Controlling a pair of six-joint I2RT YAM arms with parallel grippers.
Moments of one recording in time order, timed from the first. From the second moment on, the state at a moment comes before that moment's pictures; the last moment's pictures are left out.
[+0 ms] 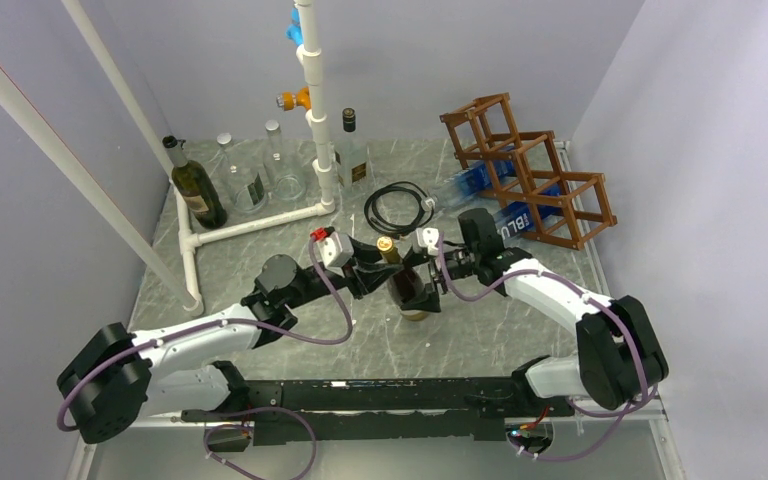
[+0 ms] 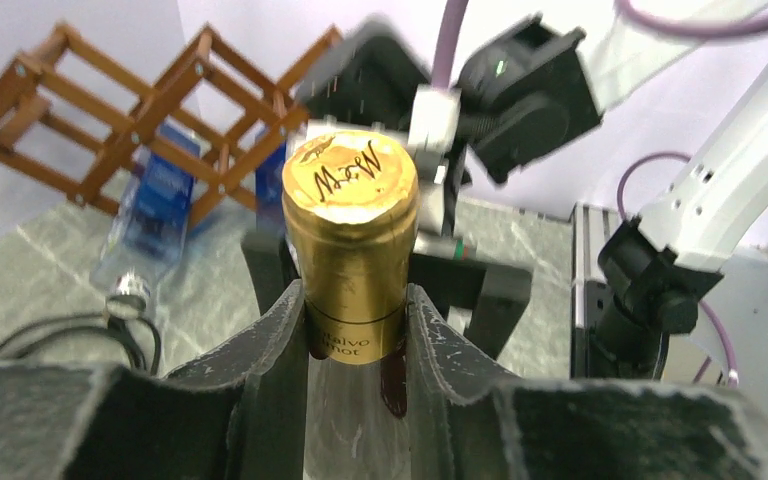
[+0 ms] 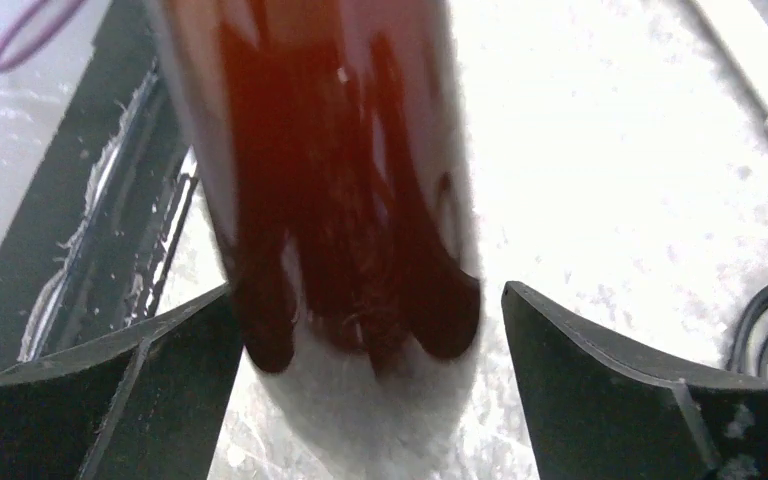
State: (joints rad) left arm -0.87 1.14 0.50 0.91 0.34 -0.14; right arm 0.46 1.33 0.70 -0.11 -1.10 -0.66
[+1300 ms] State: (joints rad) left arm -0.52 1.00 0.75 0.18 0.19 -0.07; right arm 0.32 1.22 0.78 -0.18 -1.36 -0.77
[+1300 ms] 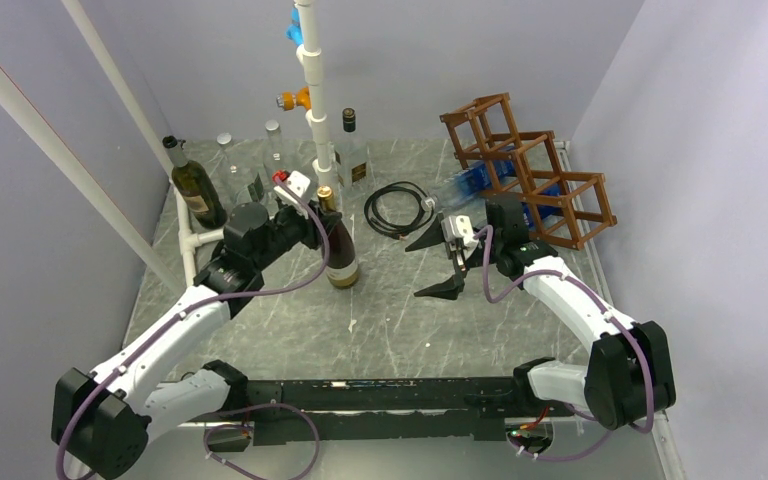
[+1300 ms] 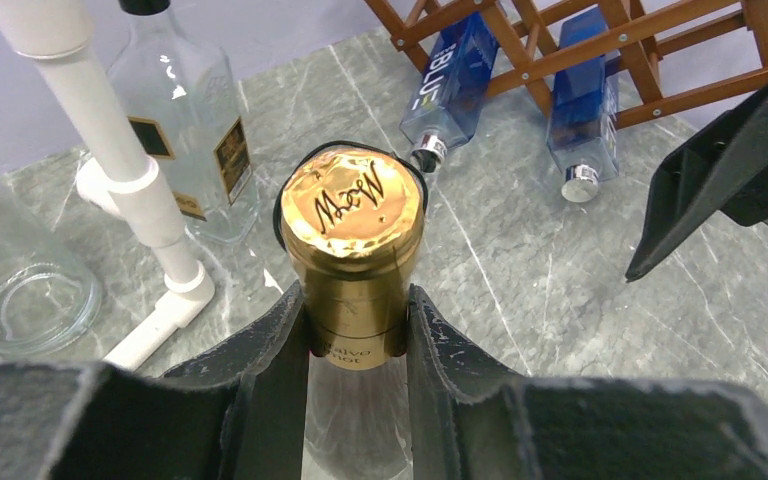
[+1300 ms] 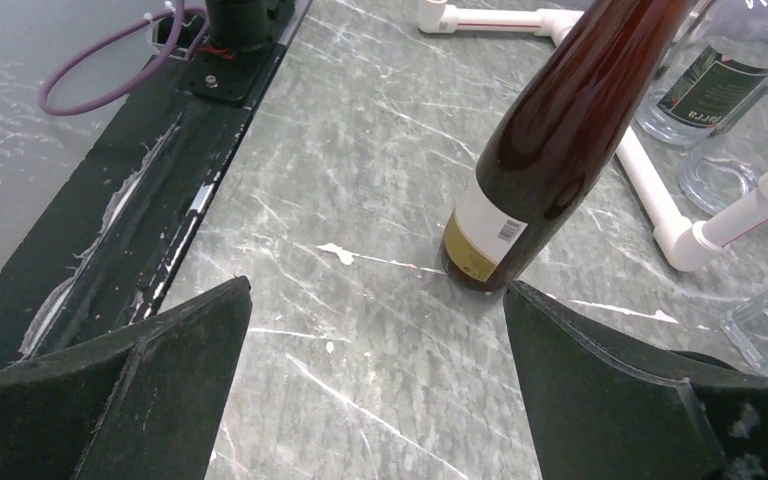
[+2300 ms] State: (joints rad) left arm -0.30 1.01 0.86 -0.03 0.17 -0.11; right arm 0.31 1.22 0.78 -0.27 -1.36 -0.87
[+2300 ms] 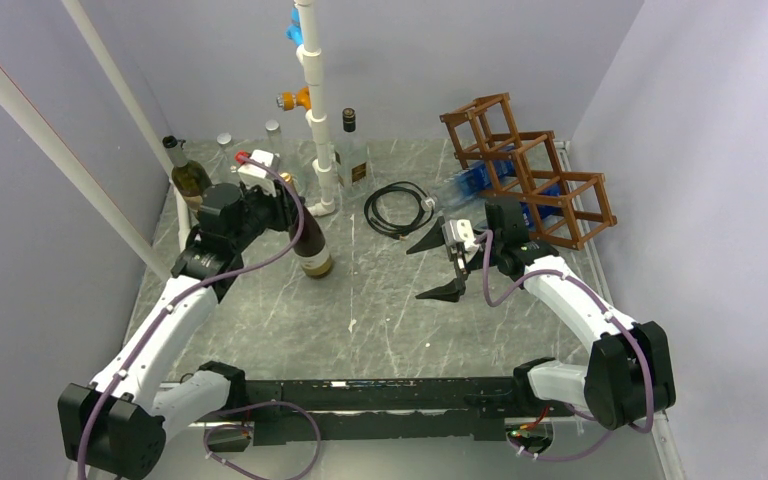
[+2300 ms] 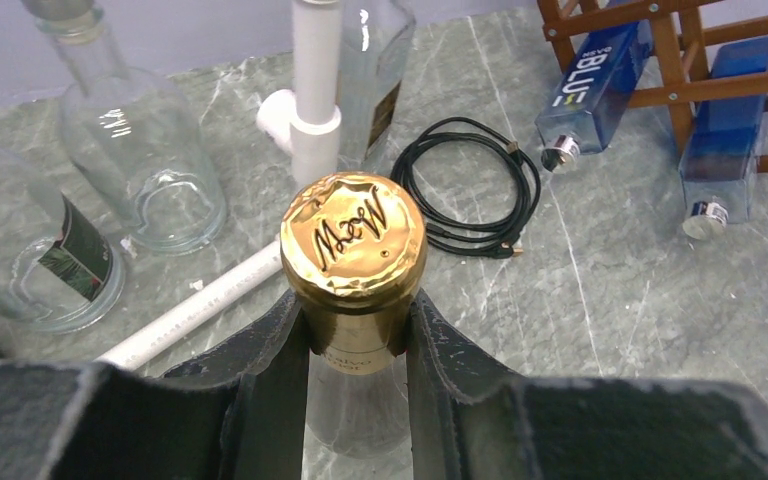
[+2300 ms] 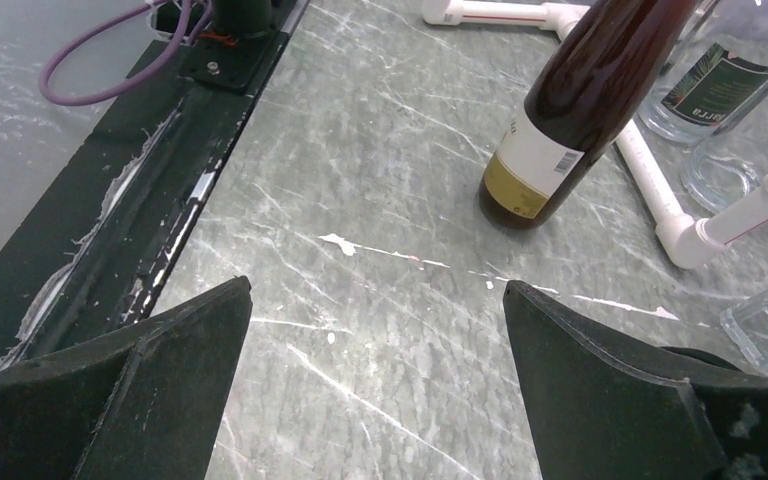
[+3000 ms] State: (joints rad) left arm -0.11 1.01 0.88 -0.06 0.17 -0.15; right arm 0.31 1.22 0.78 -0.30 -1.36 -0.91
